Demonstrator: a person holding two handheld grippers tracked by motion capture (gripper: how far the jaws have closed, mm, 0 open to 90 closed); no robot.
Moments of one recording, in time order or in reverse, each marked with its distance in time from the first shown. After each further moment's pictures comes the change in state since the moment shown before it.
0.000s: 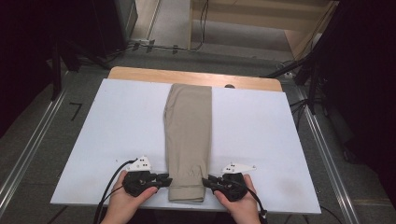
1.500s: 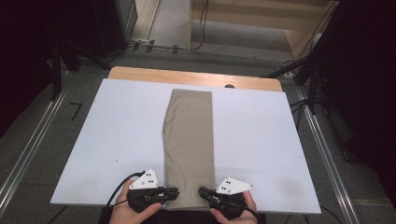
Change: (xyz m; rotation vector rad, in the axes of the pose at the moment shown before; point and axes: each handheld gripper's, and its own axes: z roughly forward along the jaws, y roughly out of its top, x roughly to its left) left arm -0.037 -0.011 -0.003 -0.013 -0.097 0.081; right arm 0.039 -0.020 -0.014 -0.051 0.000 -0.223
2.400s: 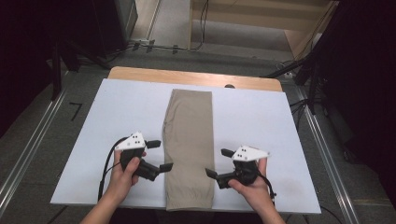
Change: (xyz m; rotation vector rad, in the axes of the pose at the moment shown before) left arm 0.074 0.071 -0.022 -0.201 0.073 0.049; right arm -0.067 0.059 -0.021 -0.119 -0.001 -0.031
